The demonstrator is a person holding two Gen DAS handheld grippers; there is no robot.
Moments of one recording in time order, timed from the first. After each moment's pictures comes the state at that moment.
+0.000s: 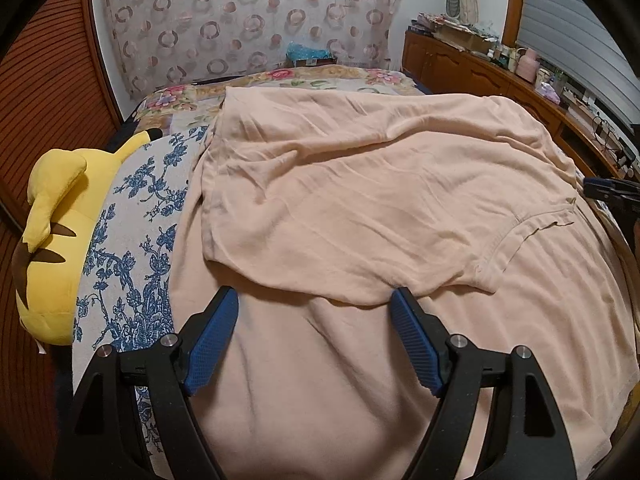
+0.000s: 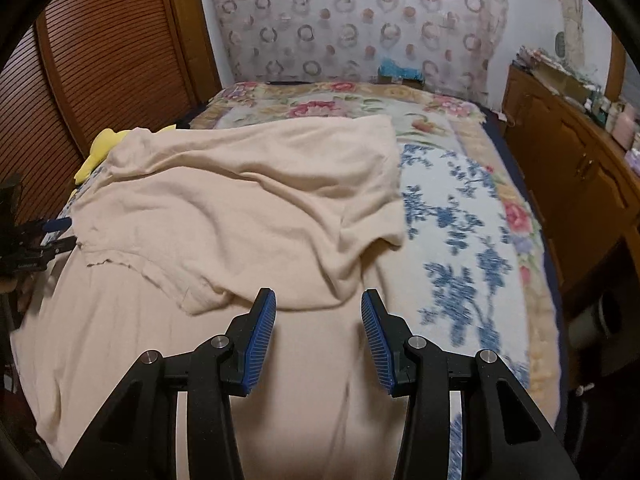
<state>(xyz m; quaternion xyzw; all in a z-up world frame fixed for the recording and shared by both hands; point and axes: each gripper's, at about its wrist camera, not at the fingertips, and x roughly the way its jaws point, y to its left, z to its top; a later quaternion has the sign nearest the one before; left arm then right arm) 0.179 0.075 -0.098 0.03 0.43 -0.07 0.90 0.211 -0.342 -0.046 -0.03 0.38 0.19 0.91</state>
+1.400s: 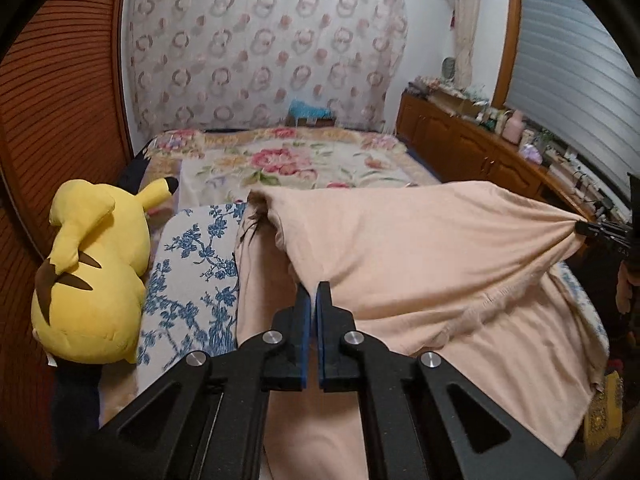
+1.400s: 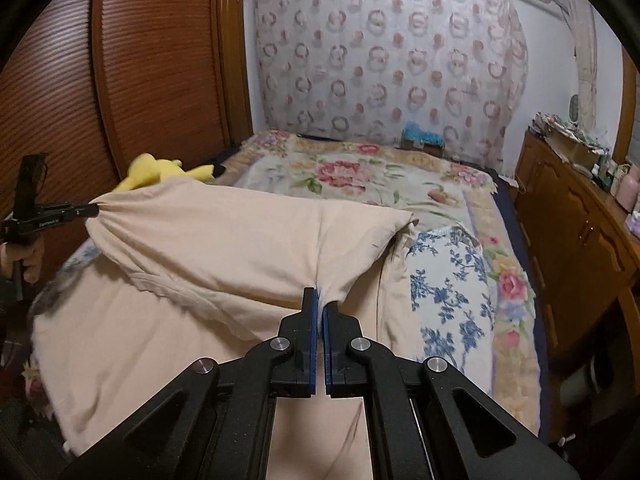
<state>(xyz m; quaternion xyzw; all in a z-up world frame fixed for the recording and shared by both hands) 0.137 0.118 -0.017 -0.03 0.34 -0.08 0.94 0.146 -0.329 0.000 -0.07 0.26 0.23 0.93</state>
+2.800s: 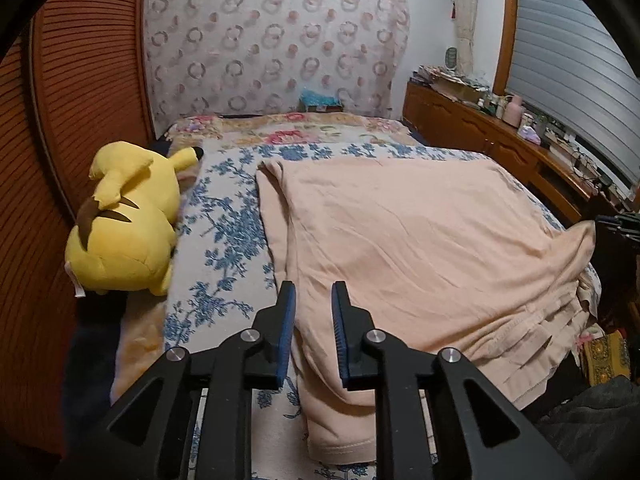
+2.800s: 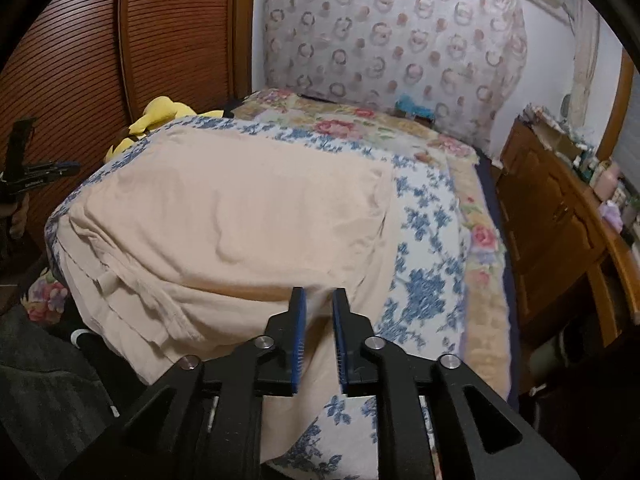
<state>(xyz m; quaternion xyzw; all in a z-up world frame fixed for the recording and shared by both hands) 0.013 0.125 -0.043 -0.01 0.35 -0.06 0.94 0.029 -0.350 -0.002 -0.13 0.31 0.20 0.92</state>
